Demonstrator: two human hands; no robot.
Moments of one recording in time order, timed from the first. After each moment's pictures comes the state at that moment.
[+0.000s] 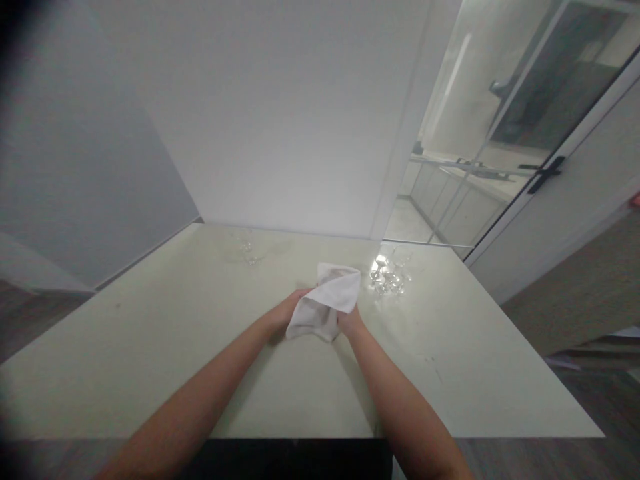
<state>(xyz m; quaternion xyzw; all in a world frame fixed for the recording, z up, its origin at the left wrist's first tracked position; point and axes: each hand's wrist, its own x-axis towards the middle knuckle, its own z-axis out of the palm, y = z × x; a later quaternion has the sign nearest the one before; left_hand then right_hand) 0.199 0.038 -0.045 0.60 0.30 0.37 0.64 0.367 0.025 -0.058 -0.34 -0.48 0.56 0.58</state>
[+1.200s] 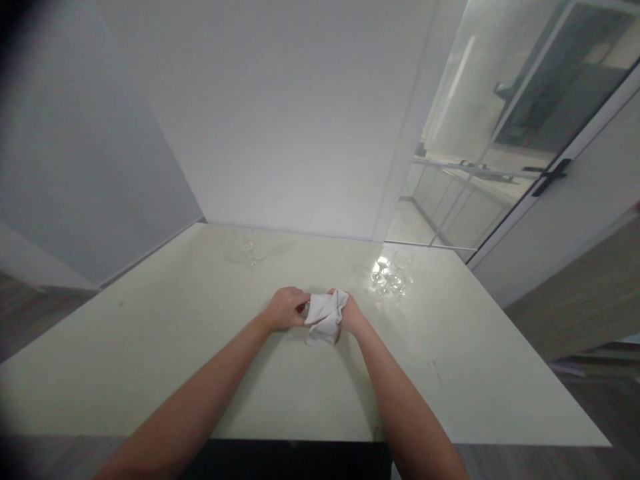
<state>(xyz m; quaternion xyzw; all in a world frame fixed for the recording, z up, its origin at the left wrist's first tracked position) 0.176 0.033 -0.028 0.90 0.36 0.24 -0.01 0.387 0.028 -0.034 -0.41 -0.68 0.46 0.40</state>
